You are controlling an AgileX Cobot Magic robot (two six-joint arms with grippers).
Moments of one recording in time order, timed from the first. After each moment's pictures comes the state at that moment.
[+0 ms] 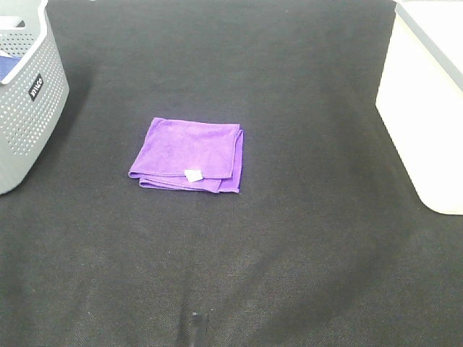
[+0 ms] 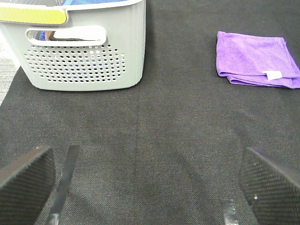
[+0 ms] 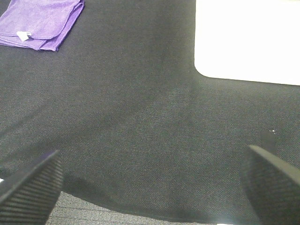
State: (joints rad) left arm -0.02 0.00 -0.50 0.00 1.05 -0.04; right arm 0.08 0.00 -0.46 0.05 1.11 -0.04
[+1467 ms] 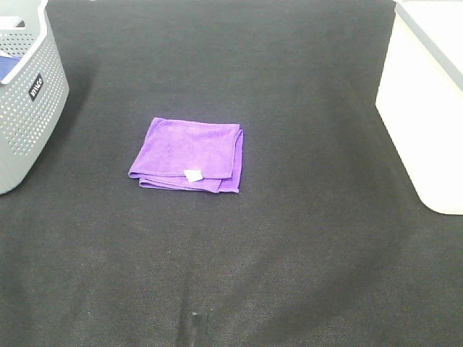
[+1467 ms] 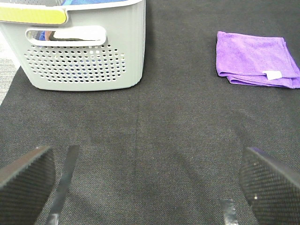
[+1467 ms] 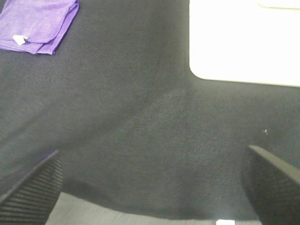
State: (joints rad) left arm -0.02 0.00 -0.50 0.00 1.05 -0.04; right arm 0.08 0.23 -0.59 0.04 1.11 0.01
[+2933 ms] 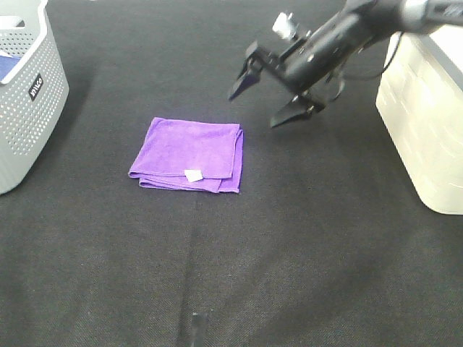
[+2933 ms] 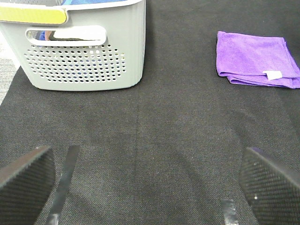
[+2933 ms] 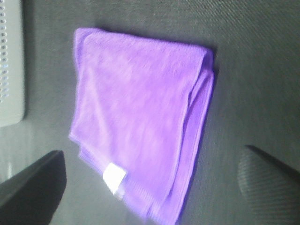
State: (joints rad) left arm -0.02 0.00 -0.50 0.00 1.05 -0.04; right arm 0.23 2.43 -2.01 0.72 1.01 -0.18
